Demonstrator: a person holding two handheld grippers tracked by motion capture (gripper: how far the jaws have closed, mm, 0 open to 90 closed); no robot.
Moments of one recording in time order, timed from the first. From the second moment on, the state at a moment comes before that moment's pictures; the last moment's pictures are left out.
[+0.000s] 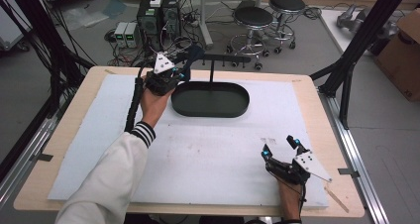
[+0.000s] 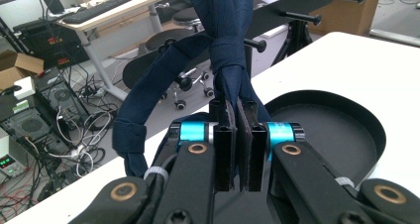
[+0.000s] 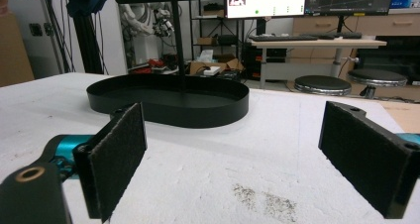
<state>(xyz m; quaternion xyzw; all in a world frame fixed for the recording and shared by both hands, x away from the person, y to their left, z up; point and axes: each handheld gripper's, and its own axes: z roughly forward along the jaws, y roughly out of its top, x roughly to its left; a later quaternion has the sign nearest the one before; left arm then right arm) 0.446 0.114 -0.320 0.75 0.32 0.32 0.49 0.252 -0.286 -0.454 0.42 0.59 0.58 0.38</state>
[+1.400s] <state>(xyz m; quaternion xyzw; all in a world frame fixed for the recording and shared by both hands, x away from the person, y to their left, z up) 0.479 0.113 -0.354 0.75 0.37 0.28 0.47 0.252 -0.286 -0.454 0.42 0.59 0.58 0.38</state>
